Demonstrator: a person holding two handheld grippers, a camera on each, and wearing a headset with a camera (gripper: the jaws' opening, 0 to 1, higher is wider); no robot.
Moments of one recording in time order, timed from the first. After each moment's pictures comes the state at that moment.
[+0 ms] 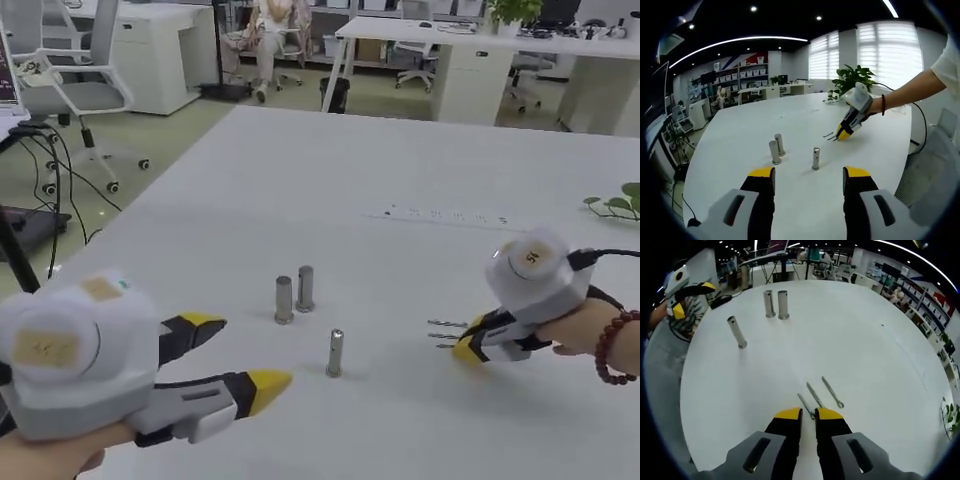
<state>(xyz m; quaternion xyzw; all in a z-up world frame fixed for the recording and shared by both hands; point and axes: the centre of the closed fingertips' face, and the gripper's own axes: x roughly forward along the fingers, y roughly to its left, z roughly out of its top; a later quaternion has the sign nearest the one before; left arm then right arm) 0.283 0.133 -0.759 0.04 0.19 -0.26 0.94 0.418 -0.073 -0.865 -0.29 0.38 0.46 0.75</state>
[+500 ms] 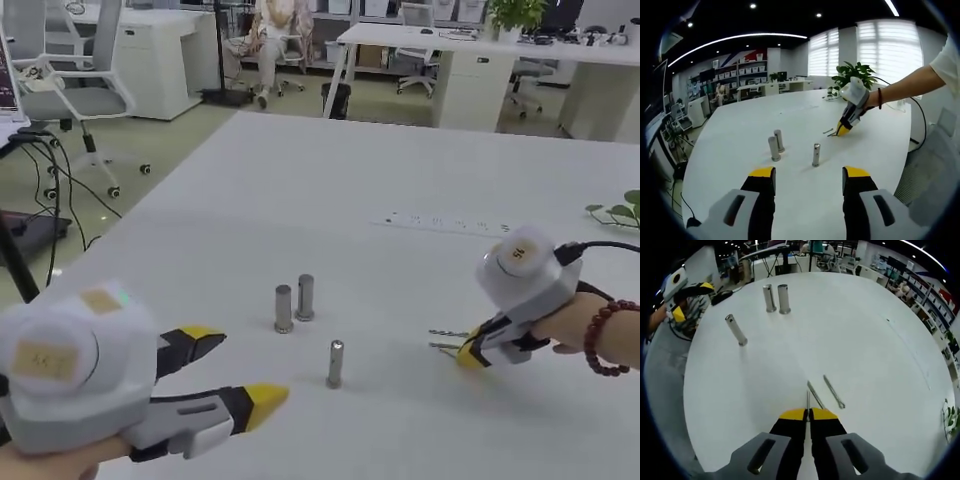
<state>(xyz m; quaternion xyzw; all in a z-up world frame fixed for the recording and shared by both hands) 0.284 0.133 -0.767 0.04 0.21 -0.27 0.94 0.414 -0.073 -0.865 -0.30 0.41 0.47 0.72</state>
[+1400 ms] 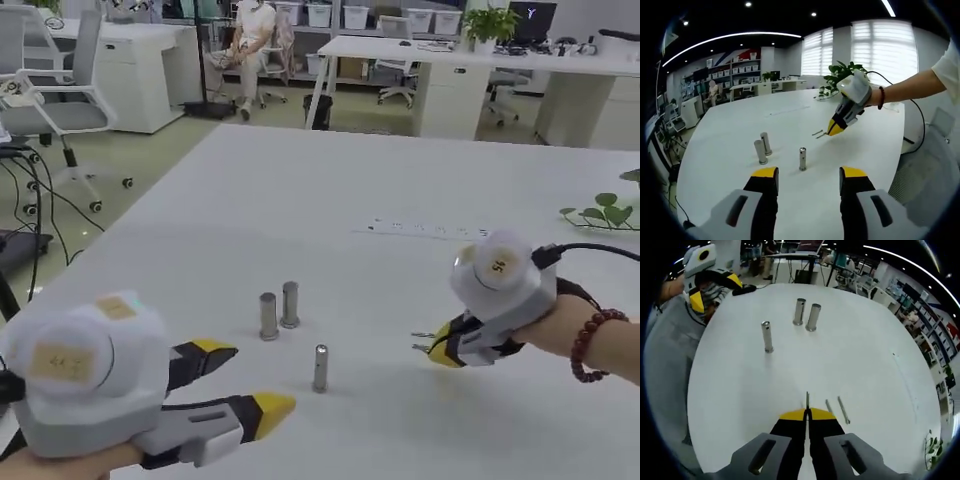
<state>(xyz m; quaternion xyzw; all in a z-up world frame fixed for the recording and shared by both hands) 0.280 0.105 -0.763 0.04 0.21 -0.30 0.93 0.391 -0.051 -0.832 -0.37 0.31 0.51 0.71</state>
